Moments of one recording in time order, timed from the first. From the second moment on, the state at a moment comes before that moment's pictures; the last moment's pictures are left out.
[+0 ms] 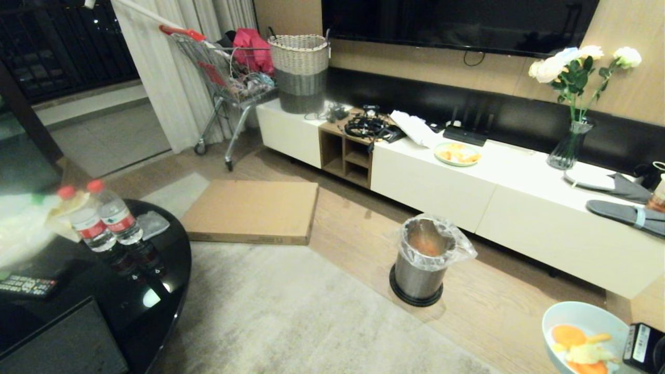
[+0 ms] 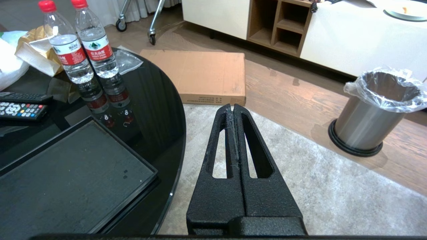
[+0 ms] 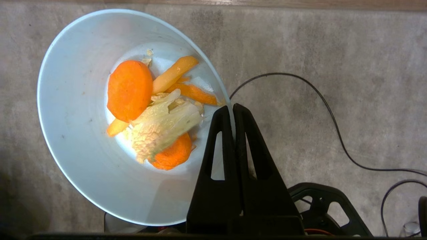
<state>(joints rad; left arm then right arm) 0.00 0.00 0.00 -0.01 0.01 -0.01 0.07 1.21 -0.48 0.28 -0.26 0.63</state>
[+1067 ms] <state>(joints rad) 0.00 0.00 0.00 -0.01 0.01 -0.01 0.07 1.18 -0.42 0.28 -0.27 0.62</state>
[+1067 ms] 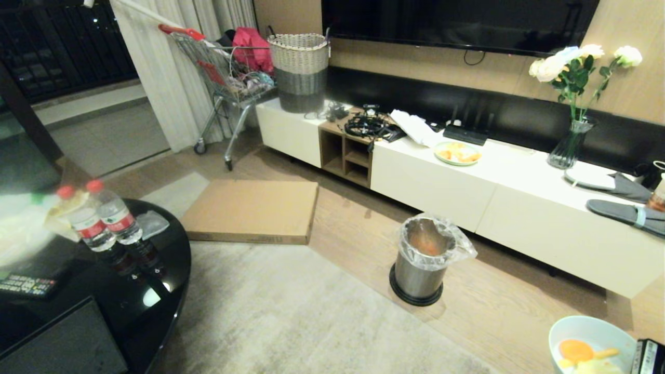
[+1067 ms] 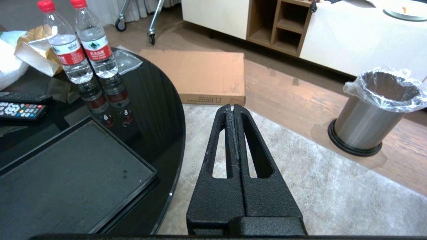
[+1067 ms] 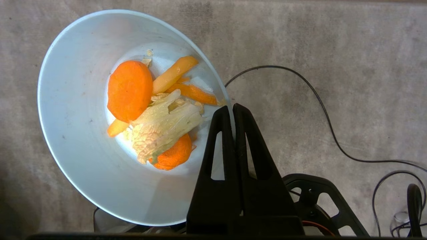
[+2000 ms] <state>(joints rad) 0.00 0.00 0.00 0.00 0.00 -0.01 0.07 1.26 -0.43 0.23 -0.28 0.67</state>
